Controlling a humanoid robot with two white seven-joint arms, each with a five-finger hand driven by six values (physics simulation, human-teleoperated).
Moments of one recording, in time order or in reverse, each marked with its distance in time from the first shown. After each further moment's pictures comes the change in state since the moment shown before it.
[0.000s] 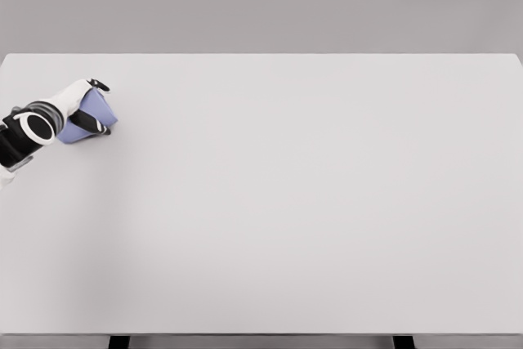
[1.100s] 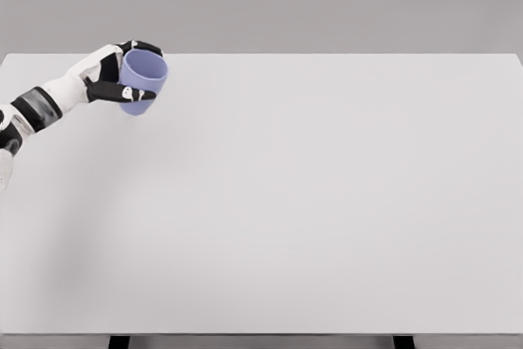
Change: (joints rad) left arm 0.127 -0.235 0.436 0.587 0.328 -0.939 -0.747; right arm 0.002 0.000 0.000 0.000 0.000 0.000 0.000
